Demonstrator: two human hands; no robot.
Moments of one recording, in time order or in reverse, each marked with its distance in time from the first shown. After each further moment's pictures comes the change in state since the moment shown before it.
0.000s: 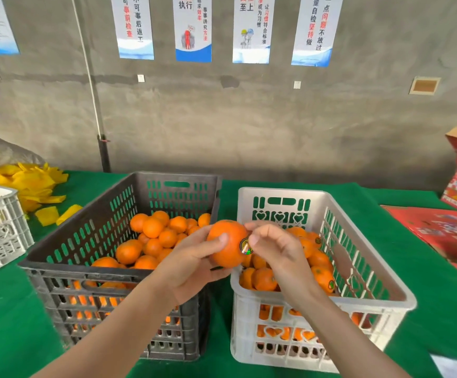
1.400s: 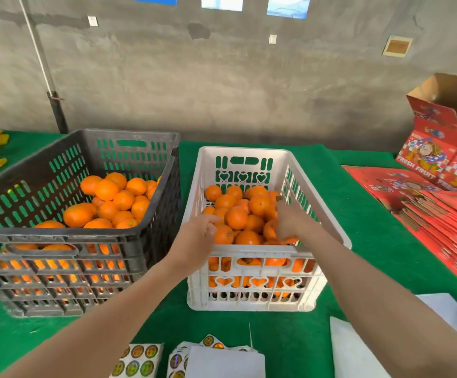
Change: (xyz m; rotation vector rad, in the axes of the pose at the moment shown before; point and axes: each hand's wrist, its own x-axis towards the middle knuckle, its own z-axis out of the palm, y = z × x) left_hand 0.059 -0.098 0.049 1.061 0.270 0.213; right_hand 0.041 0.113 -0.148 -1.378 -0.318 0.636
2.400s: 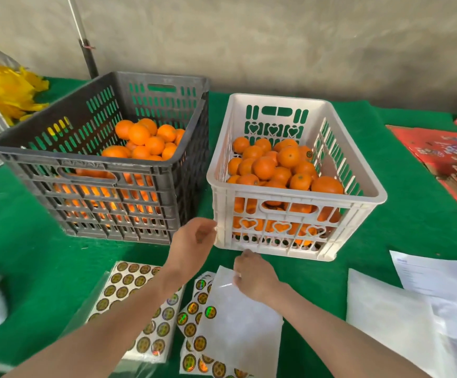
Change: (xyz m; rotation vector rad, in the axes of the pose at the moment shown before) left_hand -0.114 -0.050 0.015 -0.189 0.096 -0.235; right_hand -0.127 -0.084 0.174 0.076 -0.191 -0.429
